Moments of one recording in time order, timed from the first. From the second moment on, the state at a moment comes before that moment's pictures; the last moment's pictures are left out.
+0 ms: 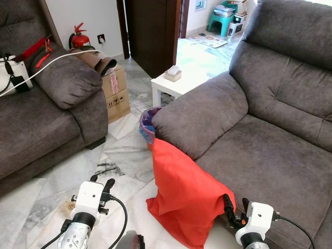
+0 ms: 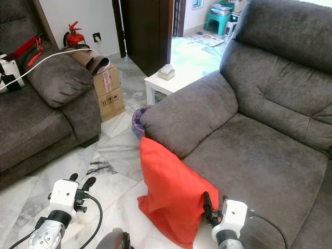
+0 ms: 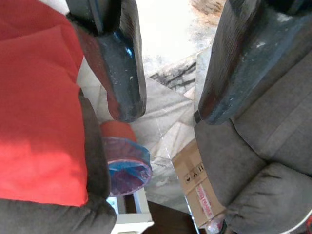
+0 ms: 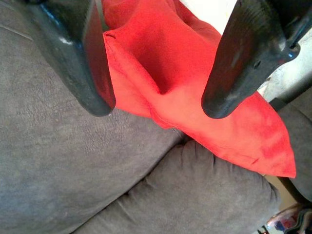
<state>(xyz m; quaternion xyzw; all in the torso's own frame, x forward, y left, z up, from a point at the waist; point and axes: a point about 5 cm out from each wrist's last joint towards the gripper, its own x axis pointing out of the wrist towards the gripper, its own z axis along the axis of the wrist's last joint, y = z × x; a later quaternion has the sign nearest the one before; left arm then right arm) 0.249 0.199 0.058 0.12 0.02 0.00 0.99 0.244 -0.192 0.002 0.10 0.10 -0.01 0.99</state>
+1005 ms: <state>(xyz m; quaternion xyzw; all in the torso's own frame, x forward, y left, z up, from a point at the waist) 0.234 0.205 0.052 0.13 0.03 0.00 0.99 0.249 -0.182 0.006 0.11 0.09 0.00 0.99</state>
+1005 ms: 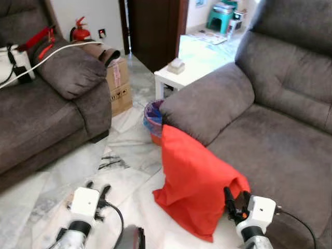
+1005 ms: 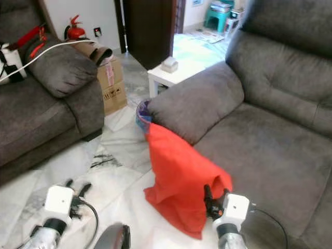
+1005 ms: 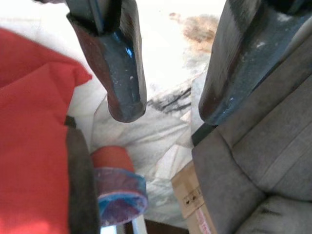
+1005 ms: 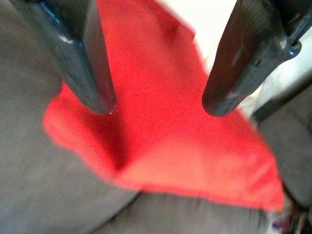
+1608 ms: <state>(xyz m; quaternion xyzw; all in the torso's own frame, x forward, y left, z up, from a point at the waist) 0.240 0.201 0.061 0.13 0.02 0.00 0.99 0.251 -0.186 0.009 0.12 0.08 -0.01 0.99</state>
